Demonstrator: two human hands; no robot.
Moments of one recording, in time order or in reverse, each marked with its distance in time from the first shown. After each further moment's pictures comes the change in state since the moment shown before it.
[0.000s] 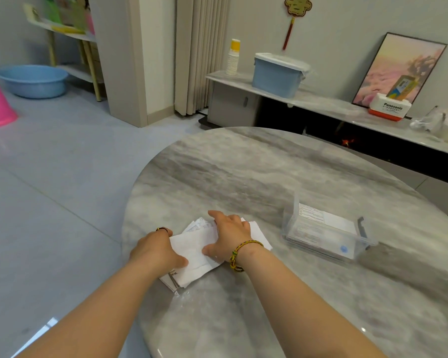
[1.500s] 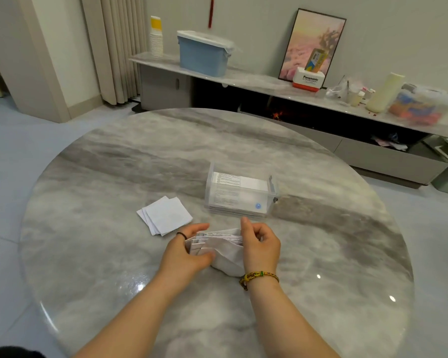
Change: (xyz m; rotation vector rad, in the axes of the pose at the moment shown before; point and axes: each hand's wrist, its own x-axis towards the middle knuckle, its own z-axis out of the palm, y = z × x) left_hand -0.083 0.107 0.108 -0.877 -0.184 0.446; right_hand -0.112 0.125 0.007 1.078 1.030 0.276
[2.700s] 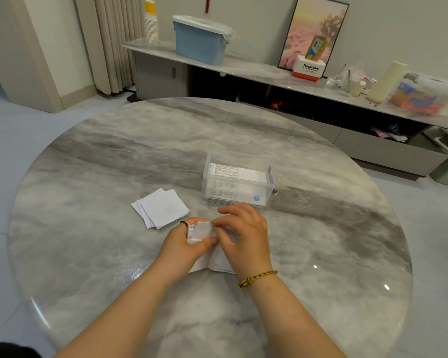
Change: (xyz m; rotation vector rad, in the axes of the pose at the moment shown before) left_hand 0.020 -0.019 0.002 0.046 -0.062 0.065; right_hand 0.005 0.016 0.002 -0.554 -0.190 -0.785
